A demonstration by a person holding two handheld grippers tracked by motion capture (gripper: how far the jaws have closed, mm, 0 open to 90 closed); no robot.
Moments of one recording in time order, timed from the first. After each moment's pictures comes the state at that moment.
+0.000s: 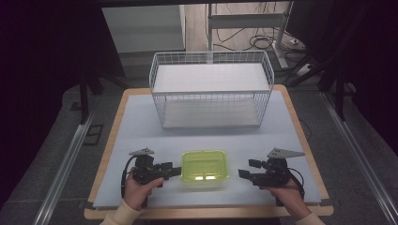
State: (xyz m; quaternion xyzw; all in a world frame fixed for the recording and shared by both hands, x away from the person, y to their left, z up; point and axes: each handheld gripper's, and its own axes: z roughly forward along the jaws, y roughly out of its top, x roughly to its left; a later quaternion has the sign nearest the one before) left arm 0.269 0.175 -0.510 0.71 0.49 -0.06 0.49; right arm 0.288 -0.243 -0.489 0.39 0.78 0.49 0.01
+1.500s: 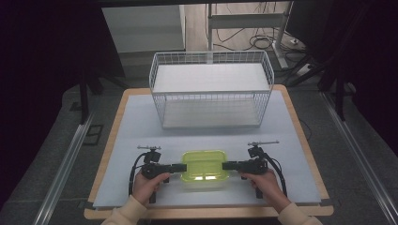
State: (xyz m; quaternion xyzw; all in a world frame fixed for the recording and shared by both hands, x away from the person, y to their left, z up) left arm 0.296 0.163 -0.535 0.68 0.52 -0.16 0.49; right arm 0.335 -0.200 -0.524 0.46 0.74 0.46 -0.17
